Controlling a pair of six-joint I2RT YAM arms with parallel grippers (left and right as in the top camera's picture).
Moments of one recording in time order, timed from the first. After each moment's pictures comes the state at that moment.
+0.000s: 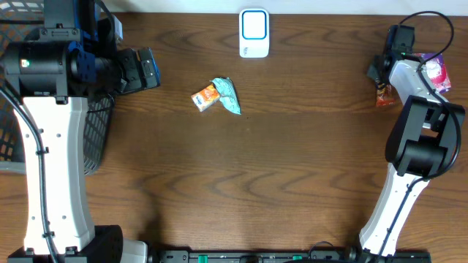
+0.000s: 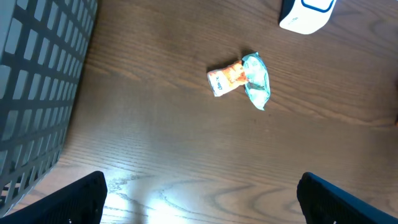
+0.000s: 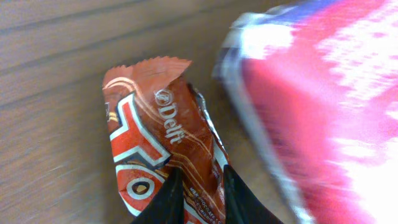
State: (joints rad) left arm 0.00 1.62 2.07 -1.54 0.16 -0.25; right arm -0.21 2.35 1.78 -0.47 0.29 0.17
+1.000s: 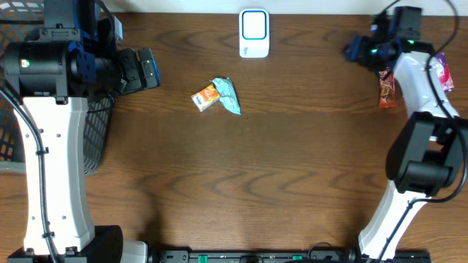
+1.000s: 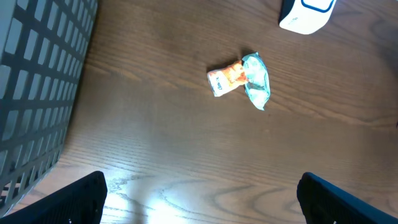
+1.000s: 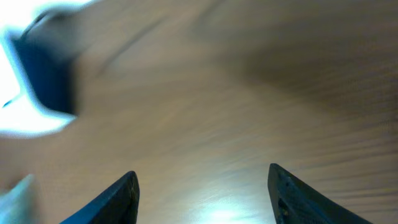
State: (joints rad) left arm 0.00 1.62 2.07 -1.54 0.16 -0.25; right arm -0.14 2.15 1.78 -0.64 -0.37 0.18
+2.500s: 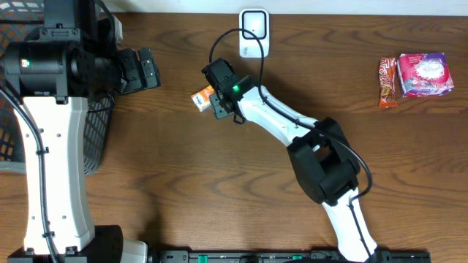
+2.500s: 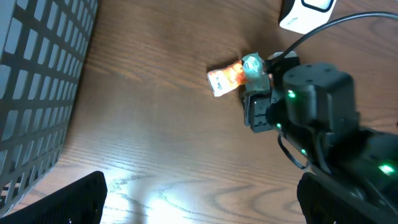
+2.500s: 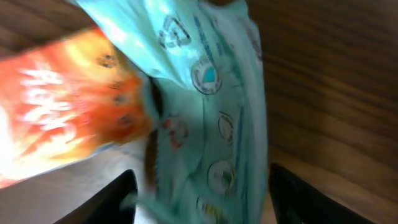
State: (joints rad) left arm 0.00 1.62 2.07 -1.54 0.16 -0.25; right arm 0.67 2.31 1.78 -0.64 0.18 0.31
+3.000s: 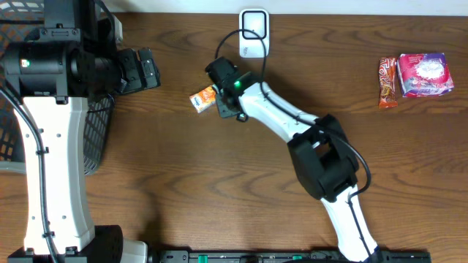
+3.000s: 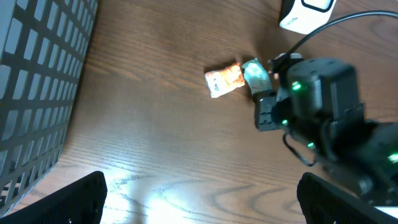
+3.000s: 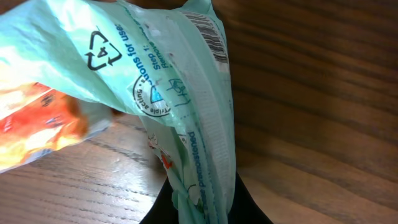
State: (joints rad) left arm 0.00 1.62 2.07 -1.54 0.16 -0.25; right arm 0.63 2.33 1.84 -0.75 0.12 0.37
